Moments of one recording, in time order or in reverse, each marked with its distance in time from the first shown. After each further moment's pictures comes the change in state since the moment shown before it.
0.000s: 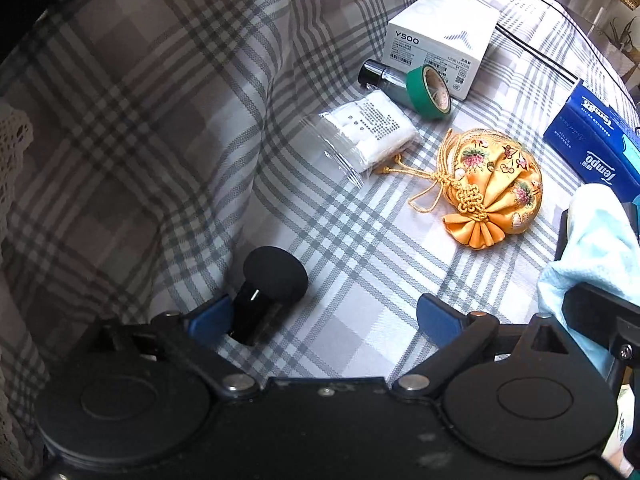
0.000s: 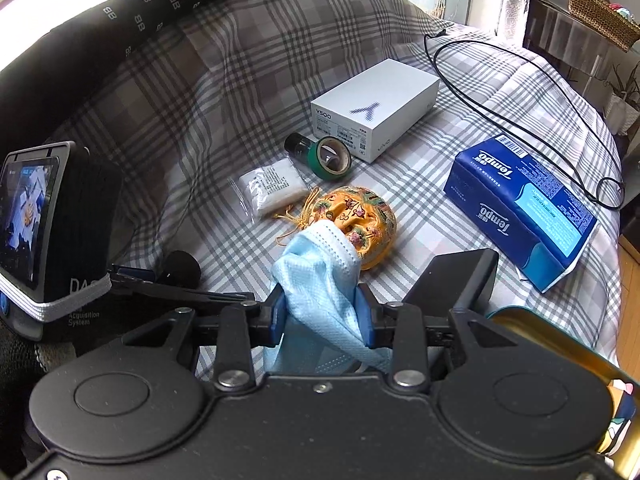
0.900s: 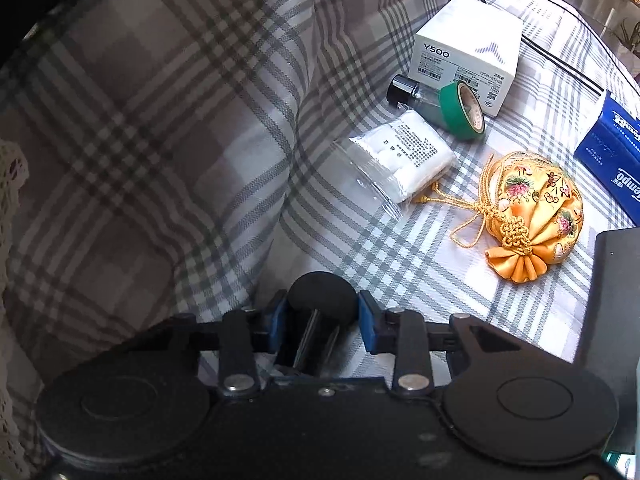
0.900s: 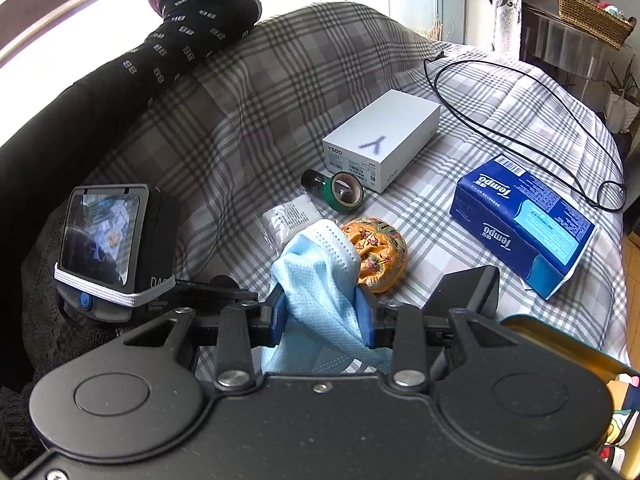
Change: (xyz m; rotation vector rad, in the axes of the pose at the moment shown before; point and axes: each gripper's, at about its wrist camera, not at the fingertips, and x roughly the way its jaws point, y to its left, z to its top) left arm 0.018 0.017 0.025 0.024 -0.043 0.042; right arm -0.033 -0.003 0.006 0.076 -0.083 0.061
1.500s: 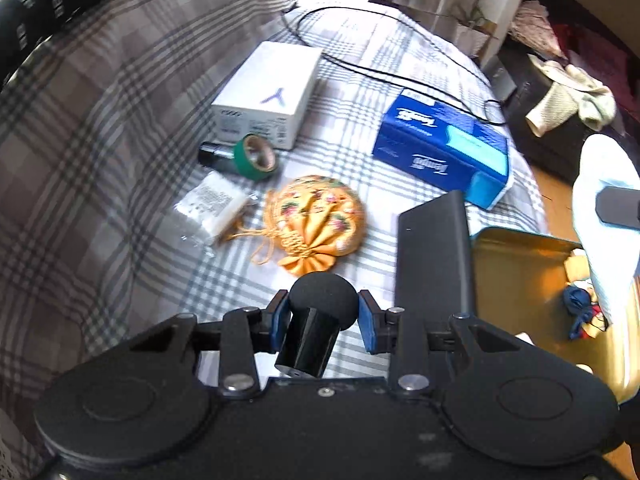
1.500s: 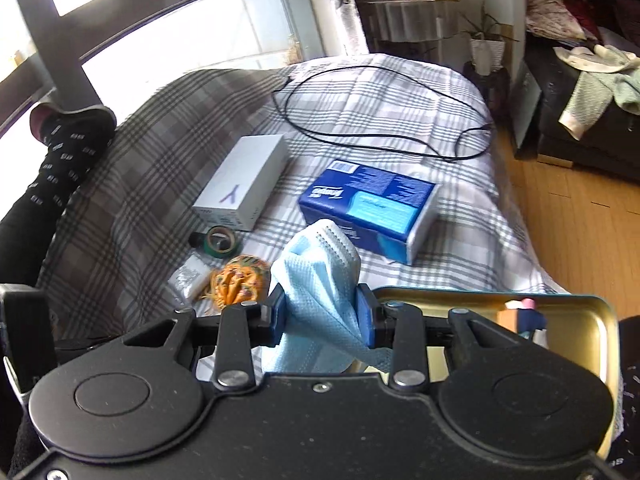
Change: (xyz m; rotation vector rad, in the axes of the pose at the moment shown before) left arm -0.085 -0.067 -0.008 0.296 -0.102 -0.350; right arm -0.080 -0.094 -0.011 0.376 -0.073 -0.201
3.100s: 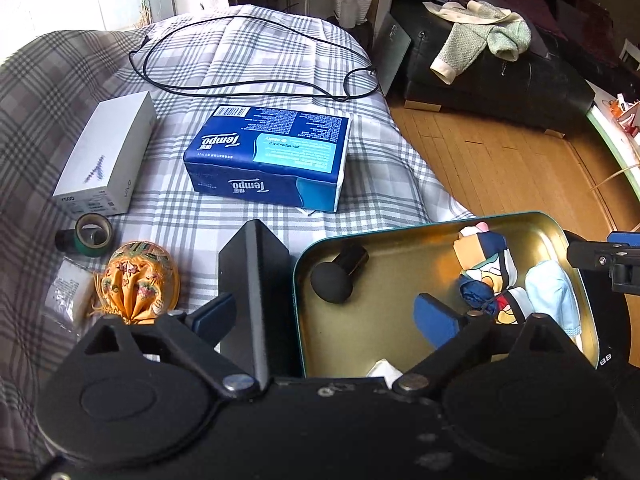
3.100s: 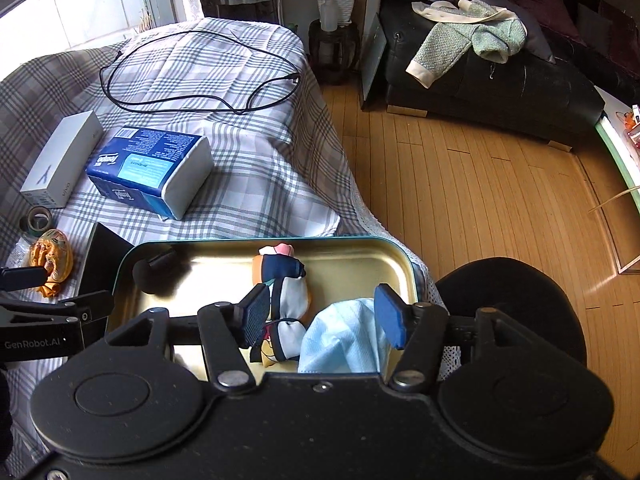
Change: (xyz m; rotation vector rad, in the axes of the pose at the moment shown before) left arm 0.018 -0.147 0.027 0.254 0.048 -0.093; right arm -0.017 -0.127 -0.023 0.089 0.105 -0.349
